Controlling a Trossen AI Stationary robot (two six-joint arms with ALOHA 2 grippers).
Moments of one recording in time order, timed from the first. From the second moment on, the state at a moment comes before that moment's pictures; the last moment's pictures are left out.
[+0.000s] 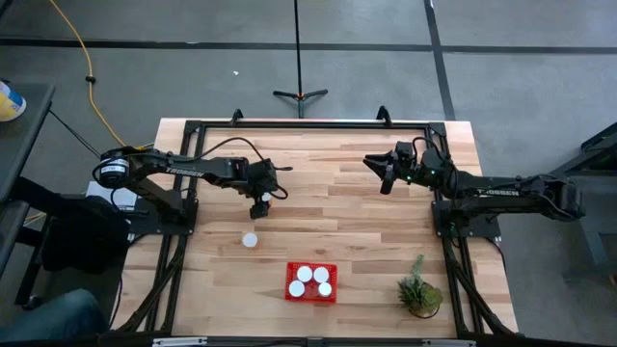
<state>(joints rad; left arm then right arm) 0.23 1.45 0.76 -0.46 -0.01 0.06 -0.37 0.88 0.28 0.54 0.00 0.40</state>
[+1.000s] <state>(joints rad) 0.23 1.45 0.76 -0.47 -0.01 0.08 -0.37 0.88 0.28 0.54 0.00 0.40</state>
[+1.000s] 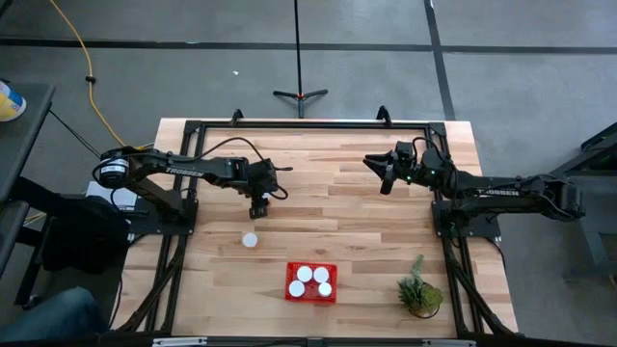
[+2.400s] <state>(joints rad) 0.23 1.45 0.76 -0.47 0.01 0.07 -0.37 0.88 0.28 0.54 0.00 0.40</state>
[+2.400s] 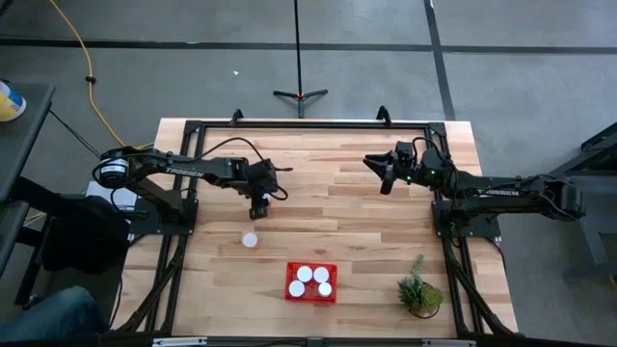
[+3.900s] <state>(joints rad) 0.04 1.45 1.28 -0.76 0.02 -0.01 -0.37 0.88 0.28 0.49 0.22 0.39</state>
